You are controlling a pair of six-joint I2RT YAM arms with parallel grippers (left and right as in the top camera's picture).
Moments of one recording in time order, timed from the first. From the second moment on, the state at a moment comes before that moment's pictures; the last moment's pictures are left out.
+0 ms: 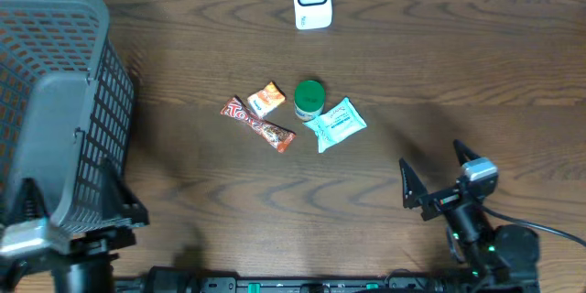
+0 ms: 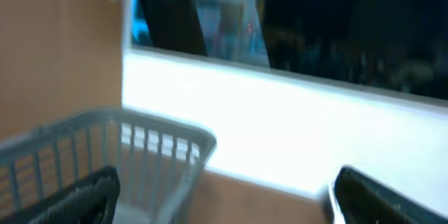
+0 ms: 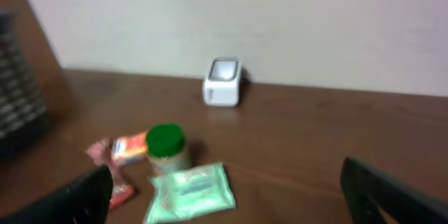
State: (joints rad) left arm -0.09 0.19 0.92 -0.60 -0.28 -0.12; right arm 0.06 0.17 0.35 -0.28 -0.32 0.09
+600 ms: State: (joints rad) left arm -0.09 0.19 0.92 -0.94 -0.23 -0.12; right arm 0.18 1.16 1.40 -1.04 -0.40 0.11
